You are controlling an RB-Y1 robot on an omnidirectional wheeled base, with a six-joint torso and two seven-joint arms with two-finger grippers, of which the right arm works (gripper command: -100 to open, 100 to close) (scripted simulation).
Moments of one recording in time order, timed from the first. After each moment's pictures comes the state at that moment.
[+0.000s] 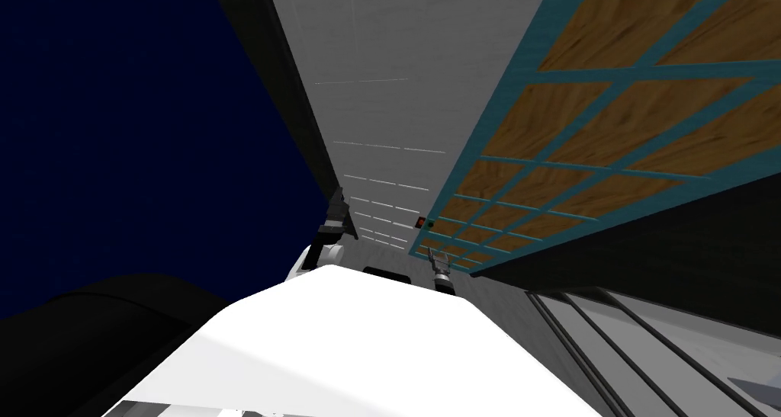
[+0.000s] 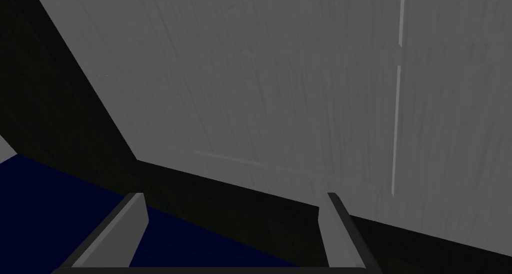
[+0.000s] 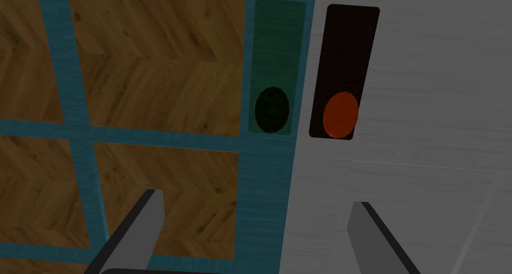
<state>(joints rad) 0.22 -0.09 -0.12 -0.95 0.08 -0.79 1.39</state>
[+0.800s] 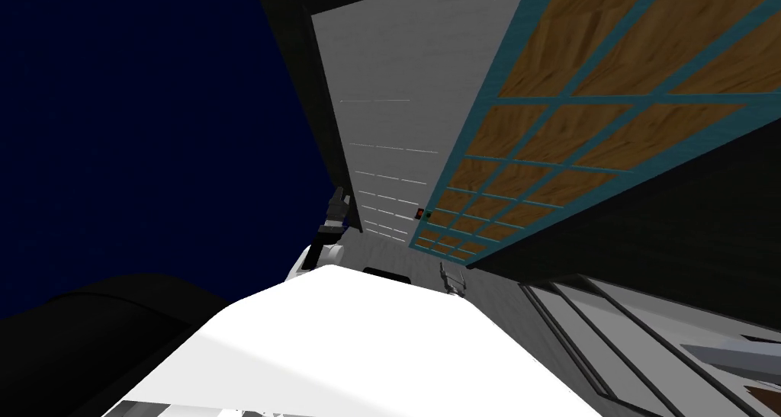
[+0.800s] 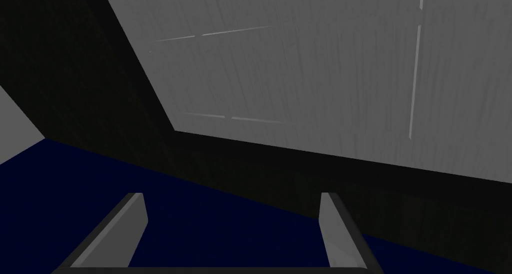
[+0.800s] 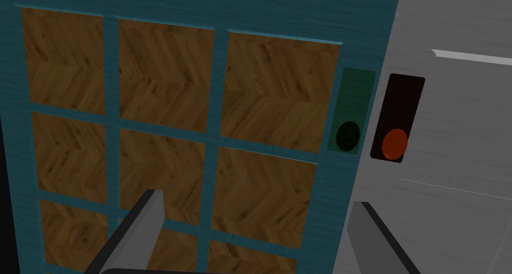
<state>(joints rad) 0.28 -0.12 -0.25 -0.86 0.03 -0.79 1.42</state>
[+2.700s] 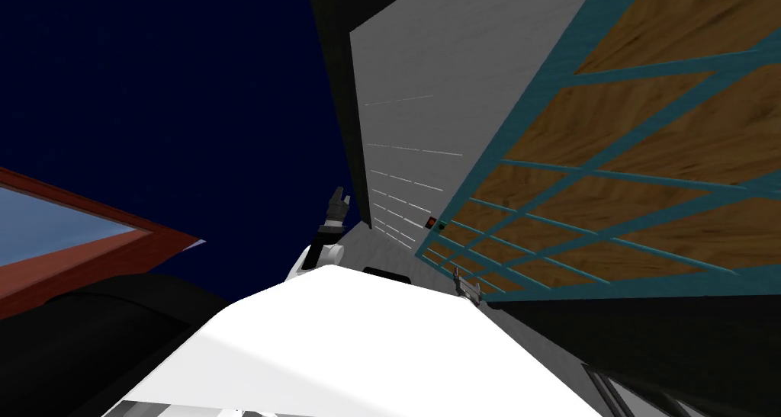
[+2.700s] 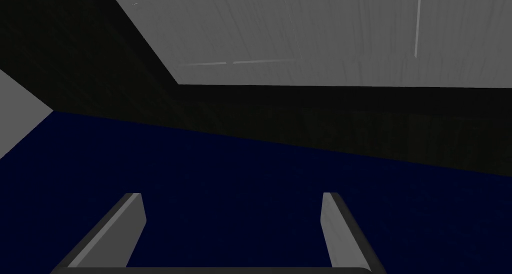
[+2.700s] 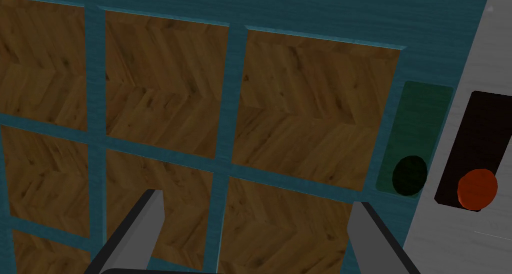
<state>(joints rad) 0.16 -0.12 -0.46 -0.70 -0.08 -0.81 1.51</state>
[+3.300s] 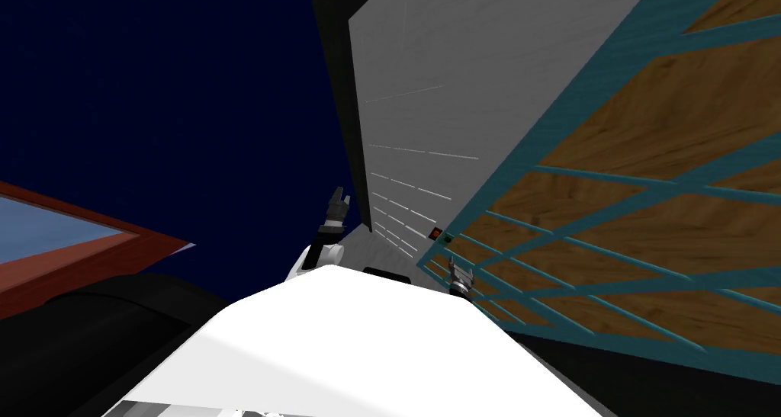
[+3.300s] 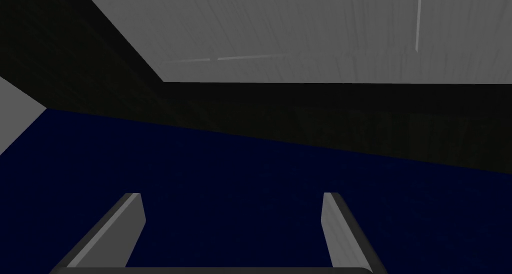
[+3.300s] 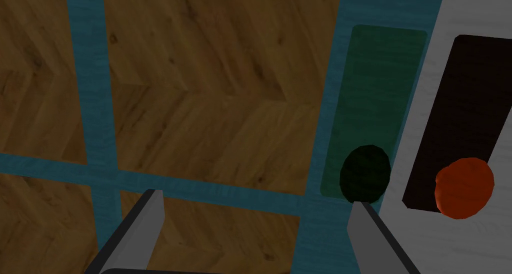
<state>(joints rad) 0.10 -0.09 -0.44 -0.76 -0.07 -0.78 1.52</state>
